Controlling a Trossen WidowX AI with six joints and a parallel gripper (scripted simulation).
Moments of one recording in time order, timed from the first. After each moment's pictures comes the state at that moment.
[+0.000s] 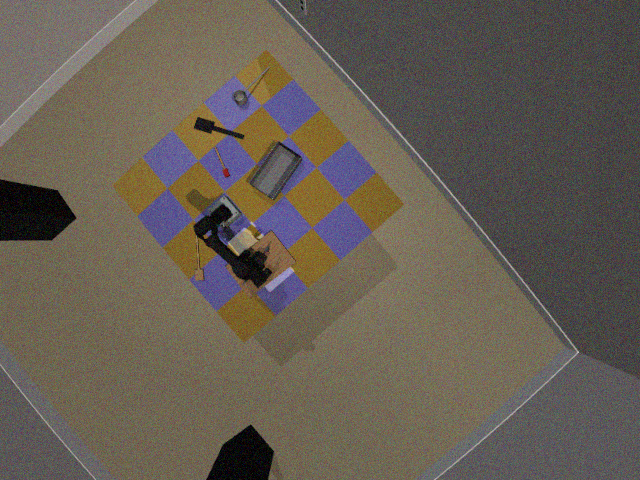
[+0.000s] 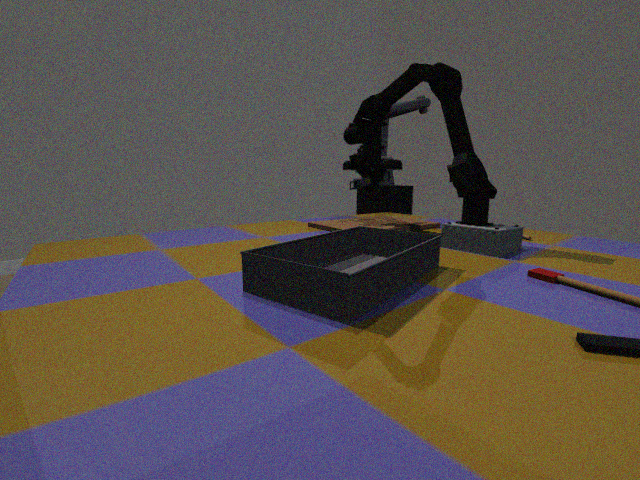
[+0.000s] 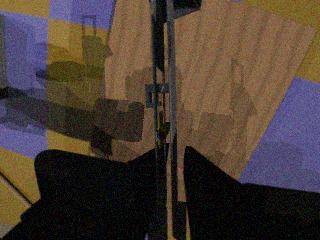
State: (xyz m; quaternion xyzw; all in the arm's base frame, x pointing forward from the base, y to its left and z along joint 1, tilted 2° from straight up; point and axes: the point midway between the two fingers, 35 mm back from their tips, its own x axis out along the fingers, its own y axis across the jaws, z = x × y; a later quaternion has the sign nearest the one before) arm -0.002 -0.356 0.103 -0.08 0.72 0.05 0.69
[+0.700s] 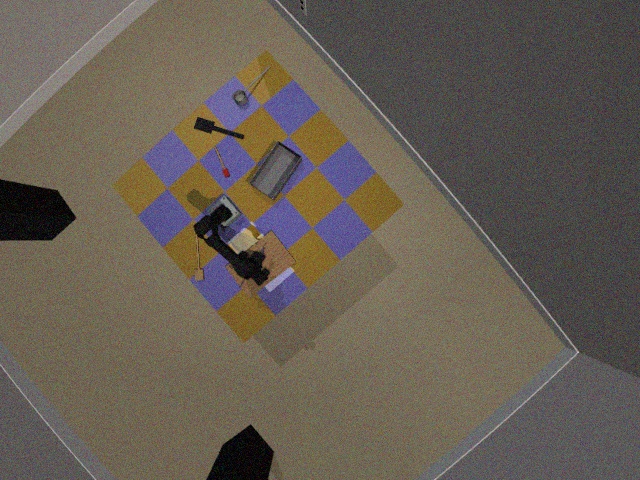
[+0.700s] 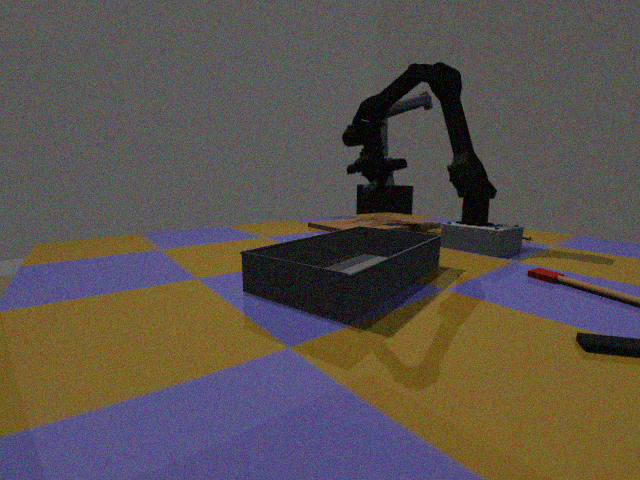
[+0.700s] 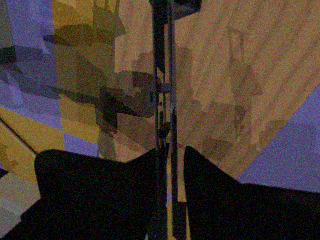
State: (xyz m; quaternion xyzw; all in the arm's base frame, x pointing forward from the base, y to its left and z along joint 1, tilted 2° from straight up) arm -0.025 -0.350 0.102 -0.08 0.78 0.08 0.62
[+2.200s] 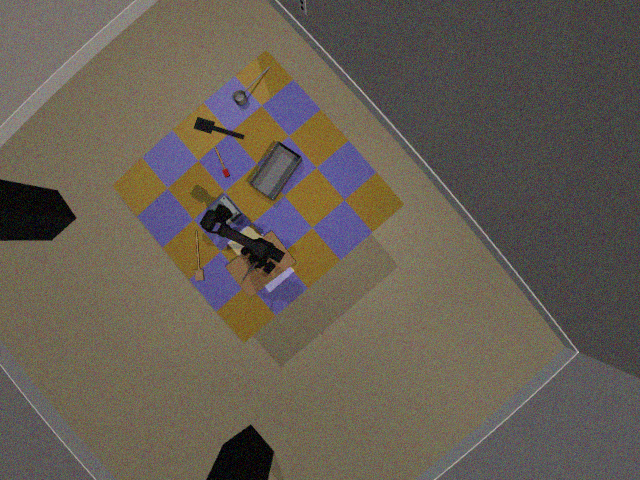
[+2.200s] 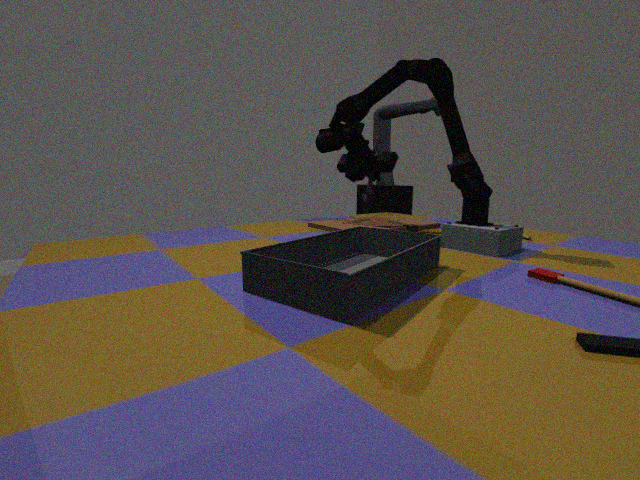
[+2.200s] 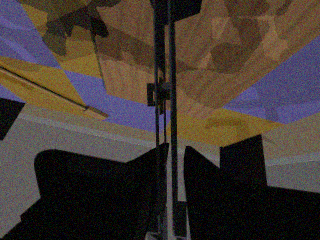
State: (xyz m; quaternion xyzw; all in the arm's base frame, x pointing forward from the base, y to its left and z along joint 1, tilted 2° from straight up) arm 0.000 -0.348 0.129 -0.12 0.94 0.02 0.33
